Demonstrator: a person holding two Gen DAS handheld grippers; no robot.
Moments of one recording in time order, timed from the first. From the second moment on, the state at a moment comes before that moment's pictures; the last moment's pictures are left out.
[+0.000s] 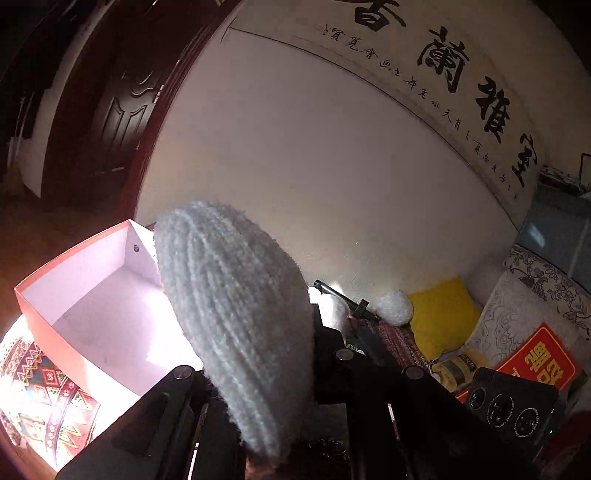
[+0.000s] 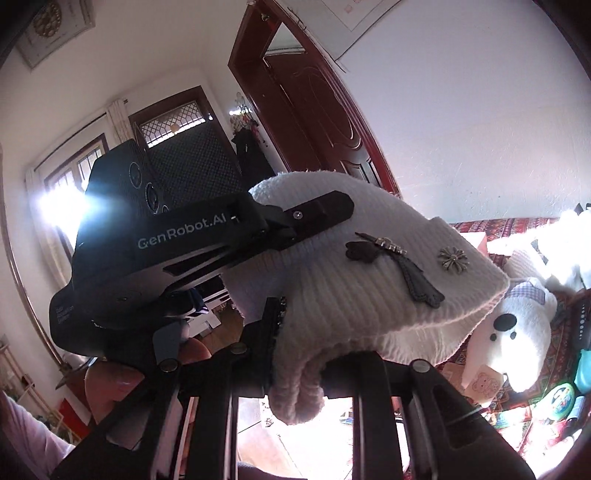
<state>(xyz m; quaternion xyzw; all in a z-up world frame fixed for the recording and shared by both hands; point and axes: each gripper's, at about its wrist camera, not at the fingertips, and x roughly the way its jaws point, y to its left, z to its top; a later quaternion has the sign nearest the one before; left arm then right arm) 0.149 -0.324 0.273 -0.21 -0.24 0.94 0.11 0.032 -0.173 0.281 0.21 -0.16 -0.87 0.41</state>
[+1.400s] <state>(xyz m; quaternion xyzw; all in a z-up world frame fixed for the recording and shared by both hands) 0.048 -0.467 0.243 -0.32 -0.22 0.91 -0.17 -0.087 -0.302 0.268 0.36 -0.06 -0.85 0.38</state>
